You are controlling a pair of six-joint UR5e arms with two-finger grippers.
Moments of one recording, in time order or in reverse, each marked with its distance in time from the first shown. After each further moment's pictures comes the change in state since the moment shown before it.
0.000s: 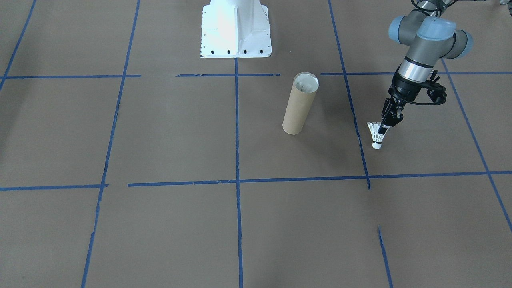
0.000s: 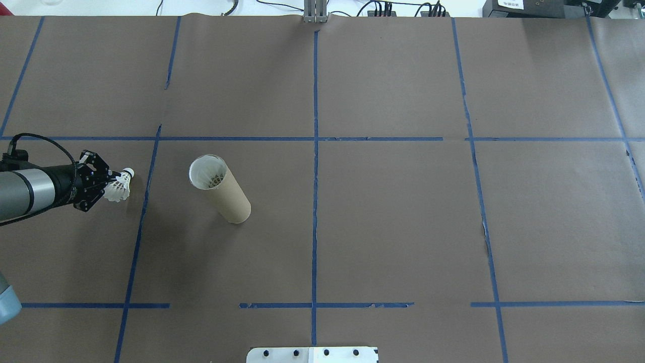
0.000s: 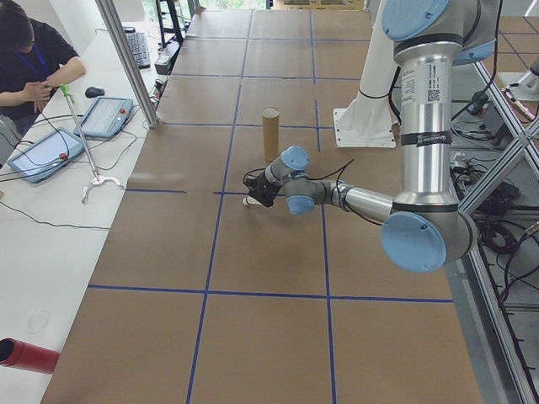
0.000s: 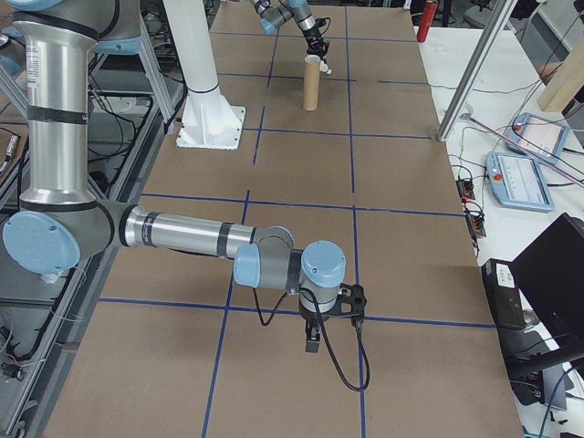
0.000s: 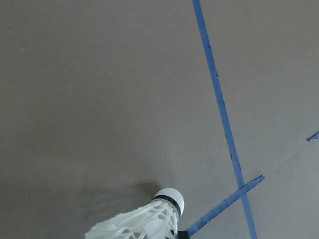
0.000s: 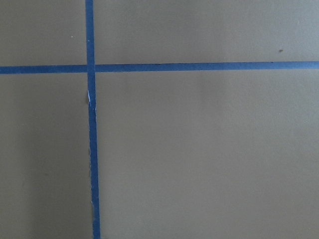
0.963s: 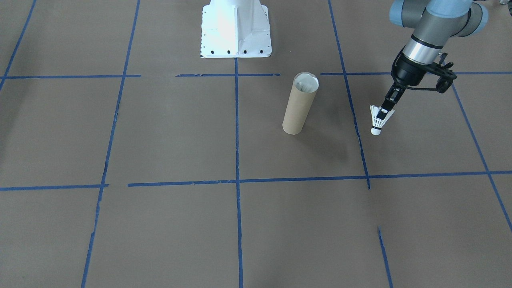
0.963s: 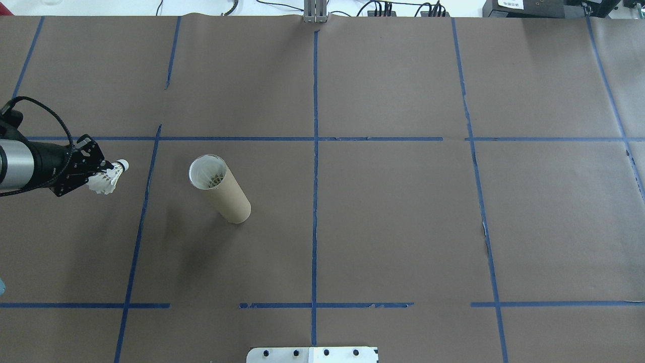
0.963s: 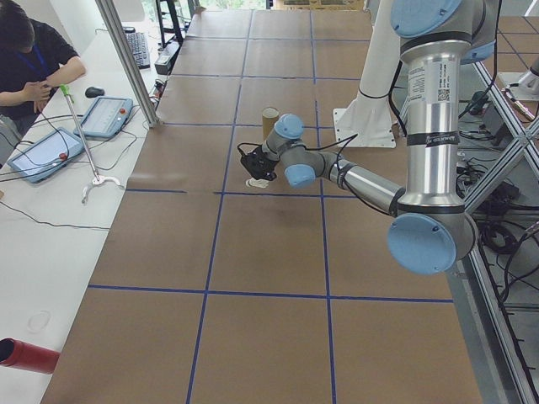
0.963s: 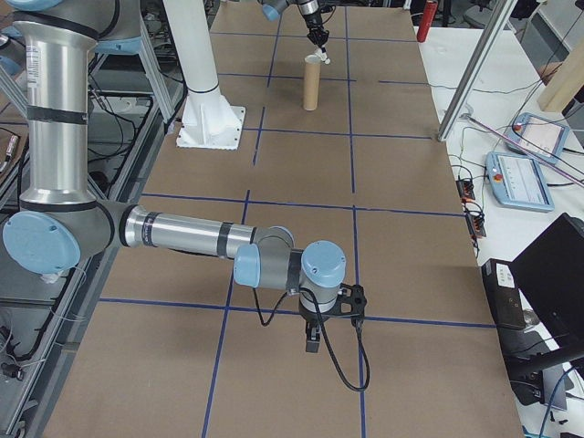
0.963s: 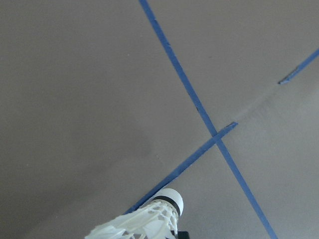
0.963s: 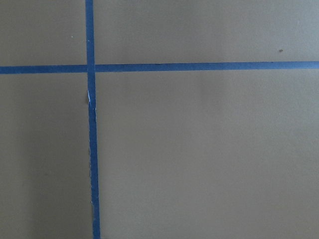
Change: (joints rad) left arm -0.132 -0.013 -0.237 0.332 -0.236 0.506; right arm 0.000 0.000 0.000 0.000 0.000 0.000
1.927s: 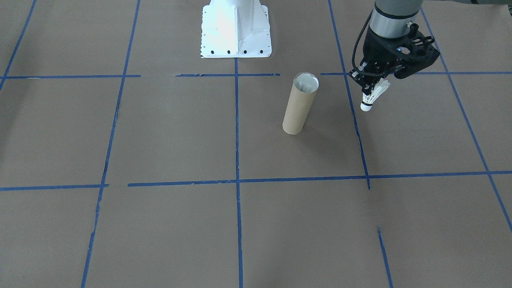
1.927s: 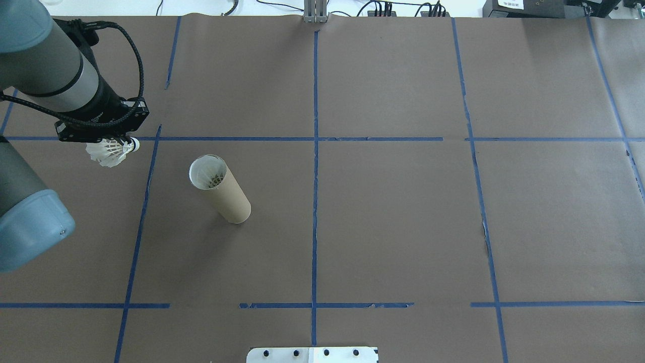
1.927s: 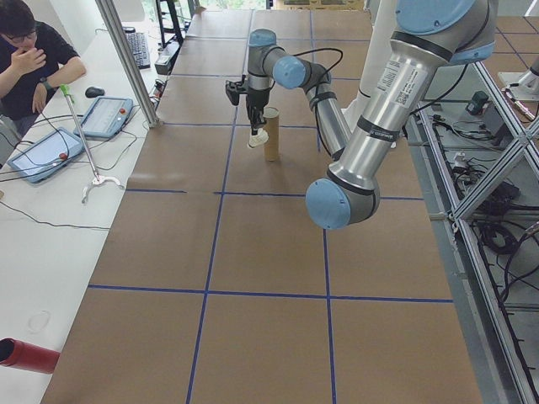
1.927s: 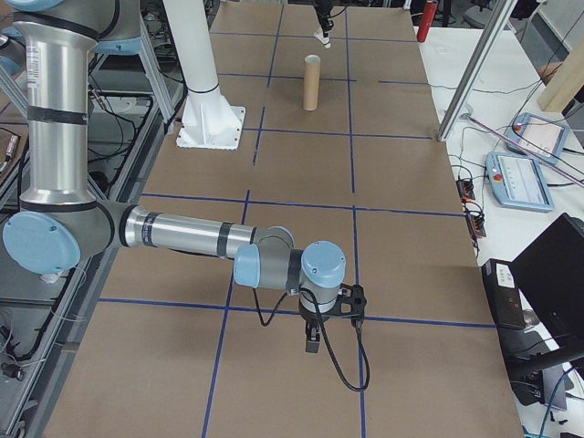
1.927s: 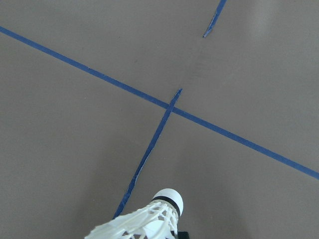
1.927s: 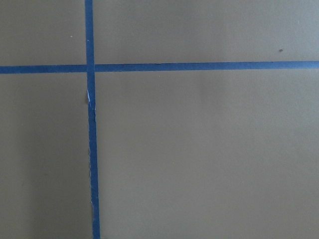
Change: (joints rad) left arm -0.045 -0.622 -0.182 1.273 -0.084 0.606; right arm 0.000 0.000 0.000 0.000 -0.001 0.000
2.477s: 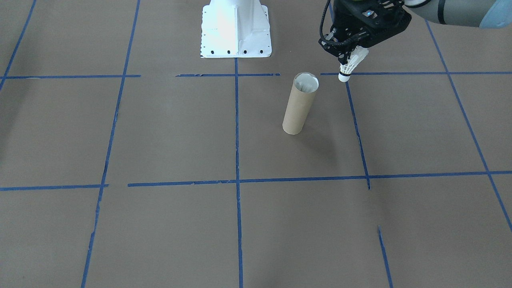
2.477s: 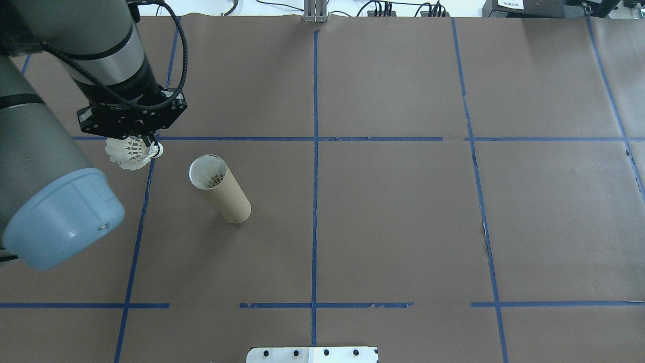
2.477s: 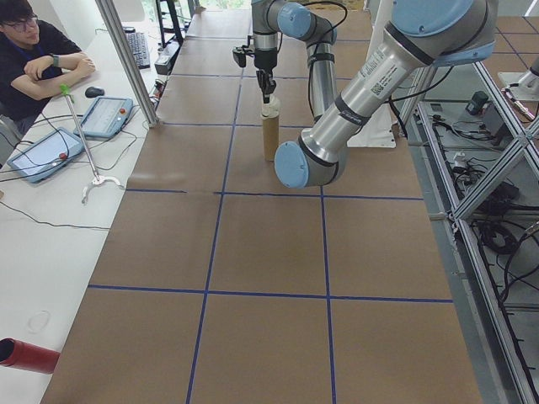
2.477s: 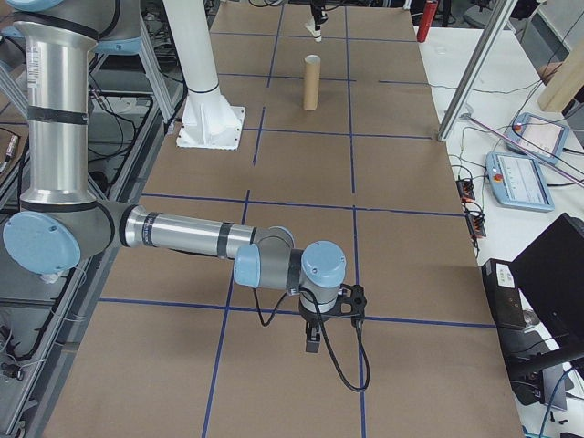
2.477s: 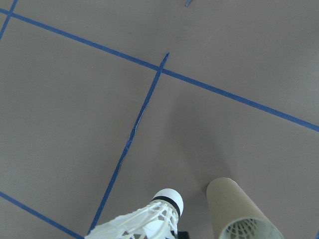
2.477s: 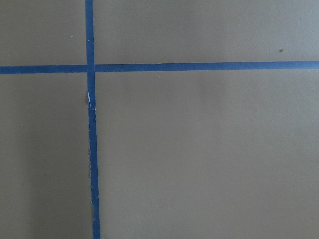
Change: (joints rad) left arm 0.030 -0.292 0.071 0.316 -0.047 0.026; right arm 0.000 0.000 0.000 0.000 0.000 0.000
